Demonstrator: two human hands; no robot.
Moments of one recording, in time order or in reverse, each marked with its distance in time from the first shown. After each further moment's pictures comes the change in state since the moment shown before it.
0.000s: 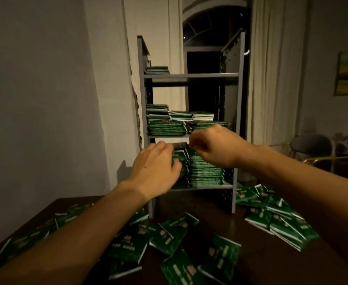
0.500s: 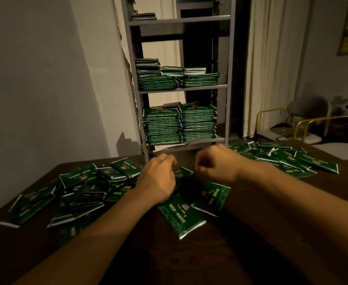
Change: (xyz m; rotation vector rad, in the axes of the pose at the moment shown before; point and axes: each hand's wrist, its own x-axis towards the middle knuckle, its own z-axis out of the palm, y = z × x) left_hand -0.105 0.015 0.092 -0.161 -0.236 -0.088; right_hand -0.117 -0.014 0.100 0.281 -0.353 0.206
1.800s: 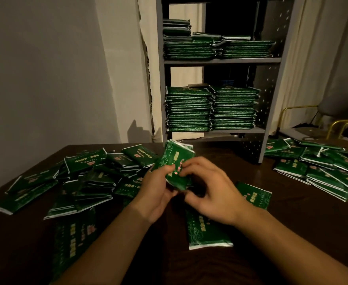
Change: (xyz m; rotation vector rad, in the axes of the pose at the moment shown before) left_hand -0.007 -0.061 0.052 -1.636 0.100 -0.712; right_hand 0.049 -0.022 0.131 0.343 0.350 -0.337
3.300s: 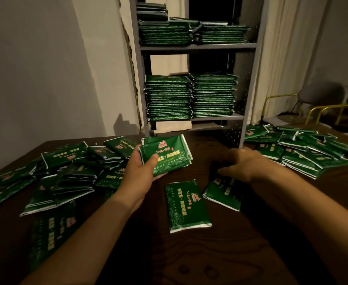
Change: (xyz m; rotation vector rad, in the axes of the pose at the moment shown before) left_hand 0.007 -0.011 -0.002 0.267 -0.012 0.261; right_hand -0.013 0.052 -0.086 -0.384 -0.324 0.895
